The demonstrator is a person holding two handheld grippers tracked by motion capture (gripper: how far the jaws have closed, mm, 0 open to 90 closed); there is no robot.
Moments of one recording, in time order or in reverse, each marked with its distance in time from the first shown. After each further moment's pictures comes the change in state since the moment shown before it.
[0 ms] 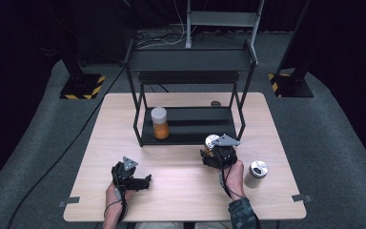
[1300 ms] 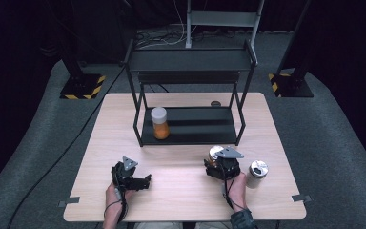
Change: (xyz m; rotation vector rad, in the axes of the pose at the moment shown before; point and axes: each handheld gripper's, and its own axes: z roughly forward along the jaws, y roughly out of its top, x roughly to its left) left arm 0.000 0.000 0.000 0.000 0.006 -0.003; right arm 0.005 -0.039 -0.005 0.006 -0.025 0.039
